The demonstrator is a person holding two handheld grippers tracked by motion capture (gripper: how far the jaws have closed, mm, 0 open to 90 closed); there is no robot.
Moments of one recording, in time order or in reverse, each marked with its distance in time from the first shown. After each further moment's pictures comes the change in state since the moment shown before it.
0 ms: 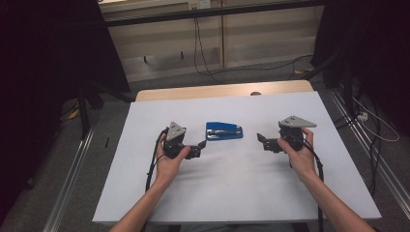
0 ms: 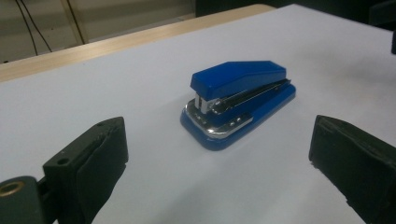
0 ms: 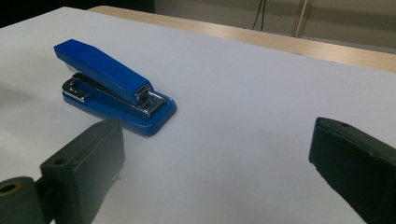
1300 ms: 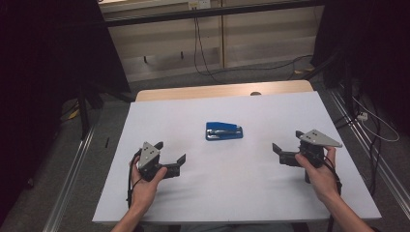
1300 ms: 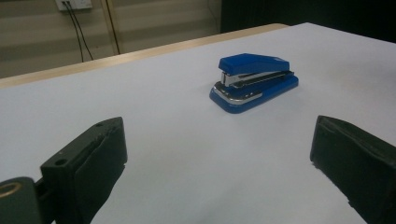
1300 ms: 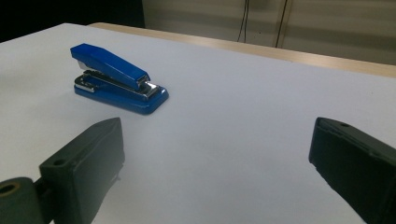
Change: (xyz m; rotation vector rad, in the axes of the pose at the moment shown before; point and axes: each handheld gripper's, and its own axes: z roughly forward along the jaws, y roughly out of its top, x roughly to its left) left arm -0.004 -0.036 -0.083 -0.096 0.123 -0.003; right arm -0.001 -0.025 -0.061 -0.079 -0.056 0.009
